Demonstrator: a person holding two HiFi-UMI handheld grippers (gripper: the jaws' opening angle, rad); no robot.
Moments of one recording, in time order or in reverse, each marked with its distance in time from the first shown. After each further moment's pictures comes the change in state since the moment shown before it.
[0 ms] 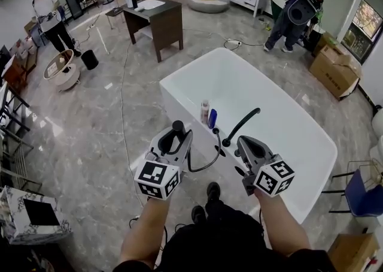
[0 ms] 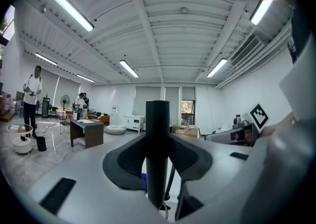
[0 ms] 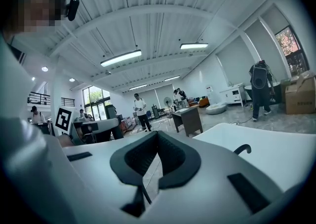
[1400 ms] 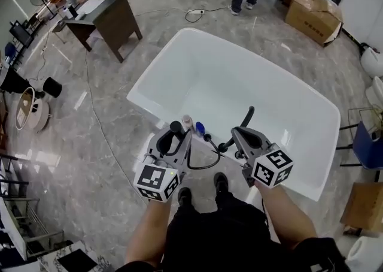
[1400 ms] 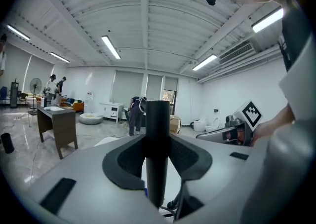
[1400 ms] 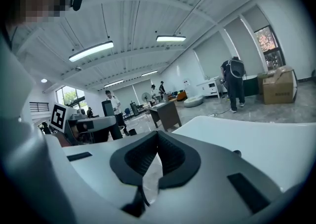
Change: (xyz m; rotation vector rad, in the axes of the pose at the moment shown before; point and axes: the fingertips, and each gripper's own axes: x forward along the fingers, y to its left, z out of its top) left arm 0.183 0.049 -0.047 -0.005 0.142 -0.285; right arm 0.100 -0.131 -0.015 0.114 0.059 -0.245
